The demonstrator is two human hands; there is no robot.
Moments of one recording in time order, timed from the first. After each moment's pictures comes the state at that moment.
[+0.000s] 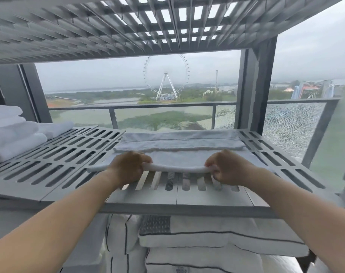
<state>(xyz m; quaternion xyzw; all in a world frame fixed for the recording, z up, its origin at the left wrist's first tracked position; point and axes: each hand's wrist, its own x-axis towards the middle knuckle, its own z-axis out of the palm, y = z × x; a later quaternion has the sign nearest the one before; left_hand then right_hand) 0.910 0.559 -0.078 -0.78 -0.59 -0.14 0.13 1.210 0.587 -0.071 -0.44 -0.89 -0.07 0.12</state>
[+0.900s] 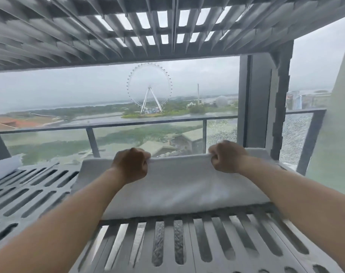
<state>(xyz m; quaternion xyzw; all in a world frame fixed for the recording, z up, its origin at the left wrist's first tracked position) 0.886 0.813 -0.034 -0.77 -0.57 -0.17 0.26 1.180 0.839 -0.031 -0.54 -0.81 -0.14 0.20</state>
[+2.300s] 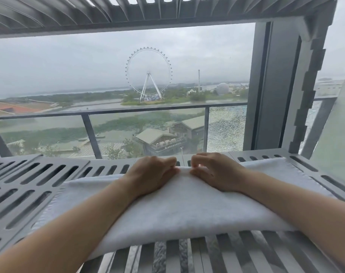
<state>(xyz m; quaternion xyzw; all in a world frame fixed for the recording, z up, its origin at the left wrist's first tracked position) 0.914 0.845 -0.079 -0.88 -0.40 -0.23 0.12 1.138 0.847 -0.071 -0.33 -0.91 -0.03 0.26</state>
